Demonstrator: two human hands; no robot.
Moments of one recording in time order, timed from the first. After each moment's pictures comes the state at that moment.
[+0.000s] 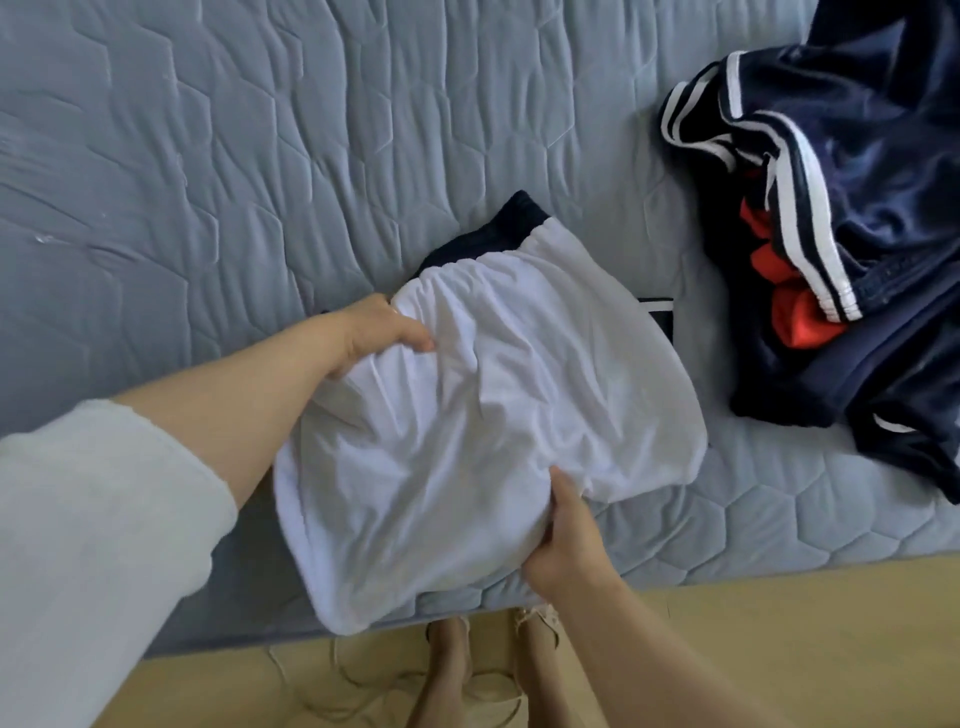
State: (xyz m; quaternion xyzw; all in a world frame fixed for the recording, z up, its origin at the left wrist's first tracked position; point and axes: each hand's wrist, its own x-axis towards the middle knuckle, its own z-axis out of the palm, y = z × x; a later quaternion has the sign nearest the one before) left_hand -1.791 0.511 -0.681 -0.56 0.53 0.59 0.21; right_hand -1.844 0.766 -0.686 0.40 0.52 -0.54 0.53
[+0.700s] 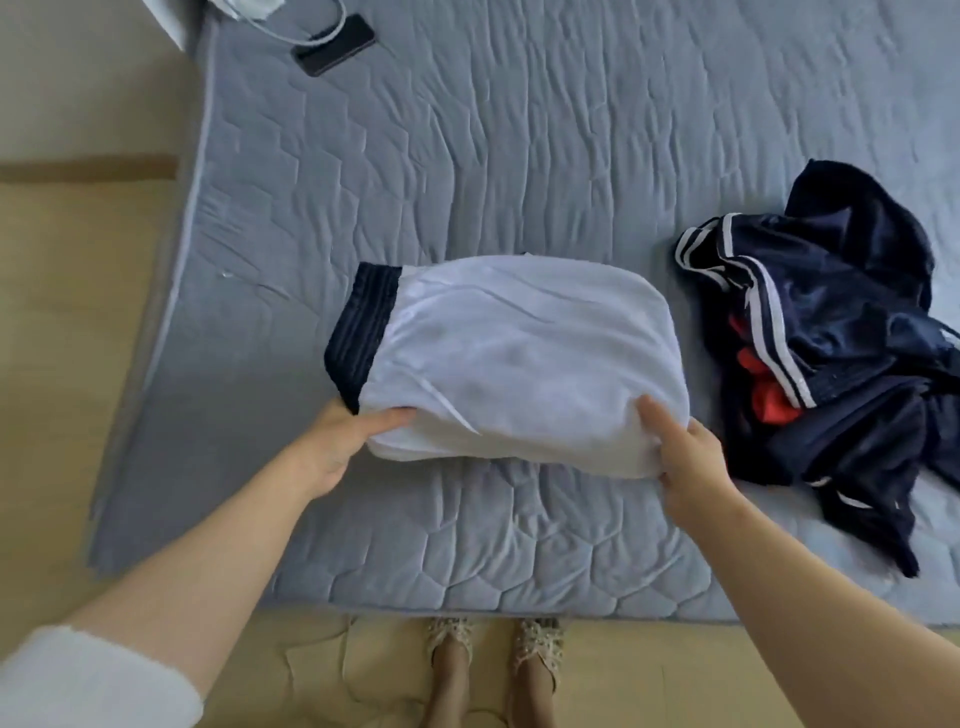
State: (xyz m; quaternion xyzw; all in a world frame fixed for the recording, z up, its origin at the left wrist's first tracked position) left_hand -1.673 0.581 -0.570 -0.58 0.42 0.69 -0.11; right_hand -1.942 0.738 -0.570 0.07 0.75 -0.49 0.45
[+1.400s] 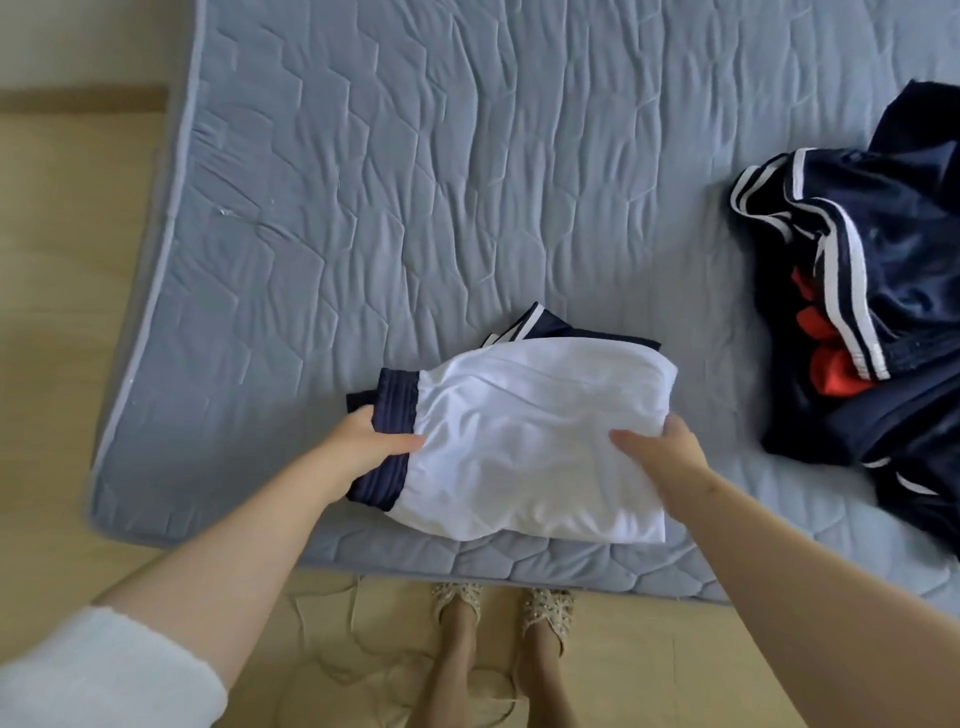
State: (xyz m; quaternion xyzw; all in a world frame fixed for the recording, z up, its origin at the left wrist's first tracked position) left_hand -1.651 0.613 -0.633 -0.68 0.42 0.60 0.06; right_hand -1.921 0.747 -0.638 -0.02 0.80 -0.30 0.52
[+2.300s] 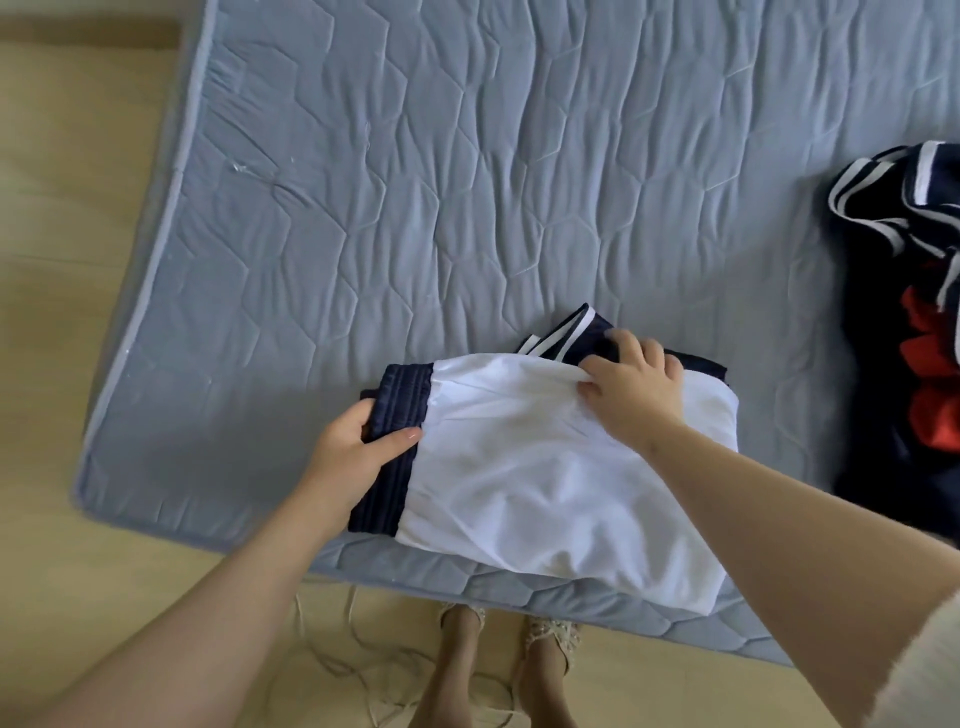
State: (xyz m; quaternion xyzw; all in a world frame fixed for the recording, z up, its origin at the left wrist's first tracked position) left_hand -1.629 0.621 -0.642 -0.67 0.42 0.60 -0.13; right_hand -1.900 0.653 -0.696 -0.57 0.78 0.06 0.25
